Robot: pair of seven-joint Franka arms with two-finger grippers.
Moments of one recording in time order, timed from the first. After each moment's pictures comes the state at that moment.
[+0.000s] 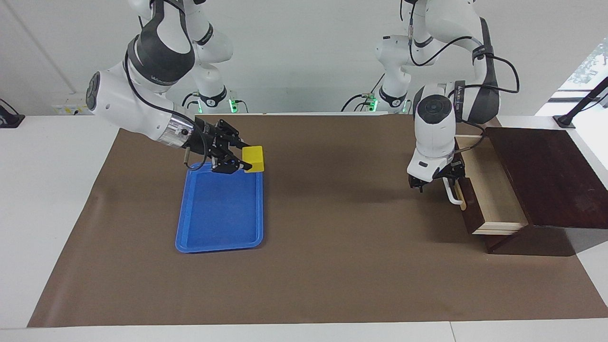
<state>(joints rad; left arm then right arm) -0.22 0.17 -0.06 -1.87 0.42 1.97 -0.41 0.09 0.20 0.01 -1.62 0.77 1.72 1.48</state>
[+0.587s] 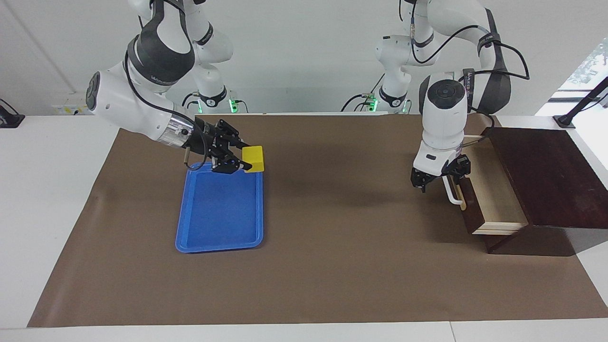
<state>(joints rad) -0.22 0.17 -0.06 -1.78 0.34 1.96 -0.41 0.09 0.20 0.01 -1.62 0.77 1.72 1.48</state>
